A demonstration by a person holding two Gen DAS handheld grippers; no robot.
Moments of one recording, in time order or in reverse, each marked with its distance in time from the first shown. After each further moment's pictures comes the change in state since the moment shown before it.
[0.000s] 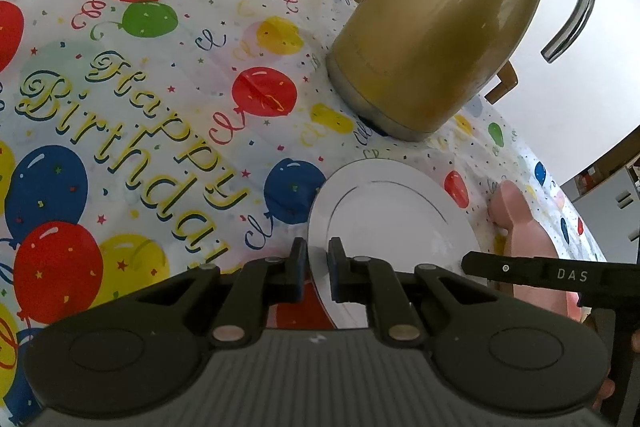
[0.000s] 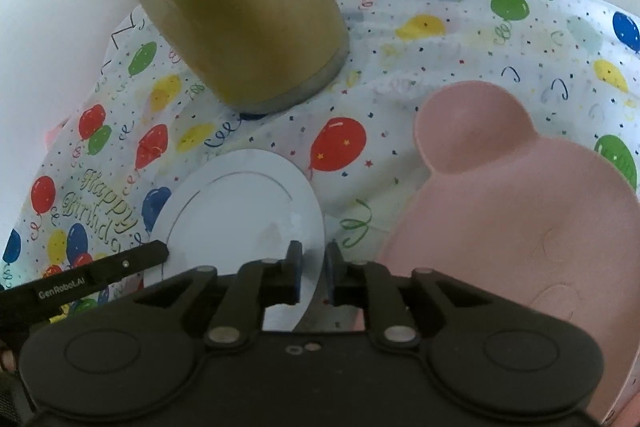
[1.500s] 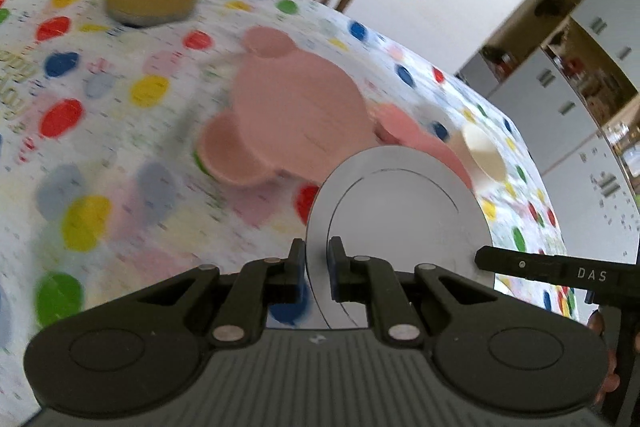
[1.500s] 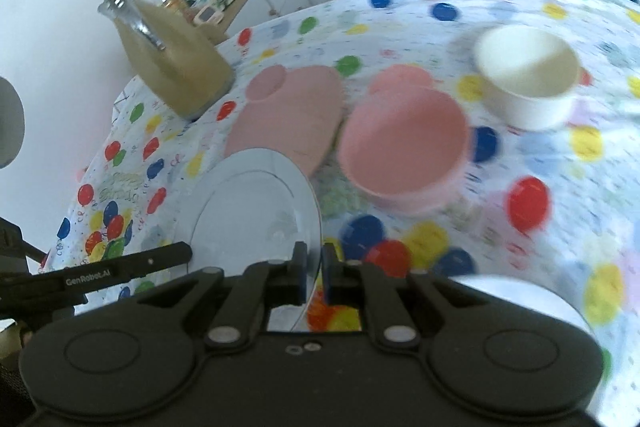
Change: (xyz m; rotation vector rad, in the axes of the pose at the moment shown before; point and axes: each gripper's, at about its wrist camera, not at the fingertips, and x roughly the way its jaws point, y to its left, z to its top) left arm -0.093 -0.177 -0.155 0.297 0.159 -0.189; right arm -0.238 -0.106 -0.209 0.283 -0.199 -0.040
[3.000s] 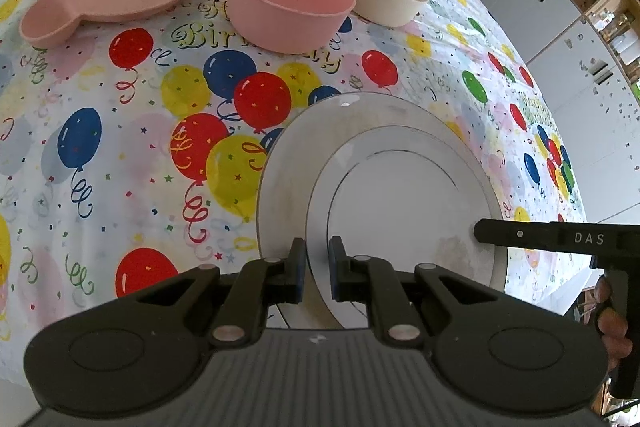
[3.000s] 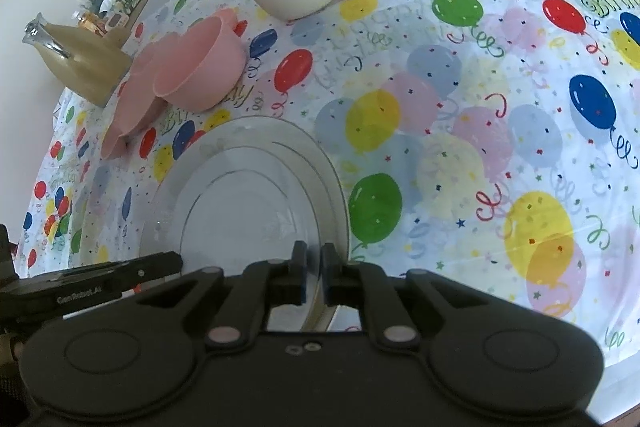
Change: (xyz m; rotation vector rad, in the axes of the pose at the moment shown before) left arm 0.062 -0.124 -0.100 0.163 0.237 0.003; right arm -0.061 -0.145 -0.088 0.202 0.082 -0.073
